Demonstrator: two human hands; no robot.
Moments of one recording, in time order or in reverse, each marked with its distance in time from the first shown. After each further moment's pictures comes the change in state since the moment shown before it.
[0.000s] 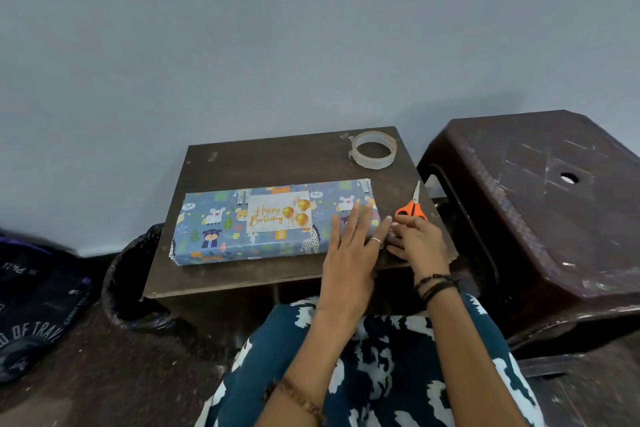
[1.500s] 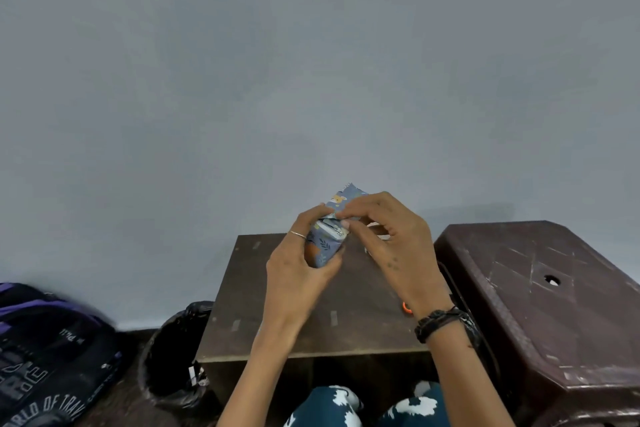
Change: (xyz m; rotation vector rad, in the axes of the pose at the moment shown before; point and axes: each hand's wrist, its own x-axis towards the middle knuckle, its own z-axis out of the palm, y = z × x) left_hand -0.018 -0.016 -0.208 -0.885 0.543 -0.251; right_hand -0.146 -0.163 -0.004 -0.217 -0.231 -1.292
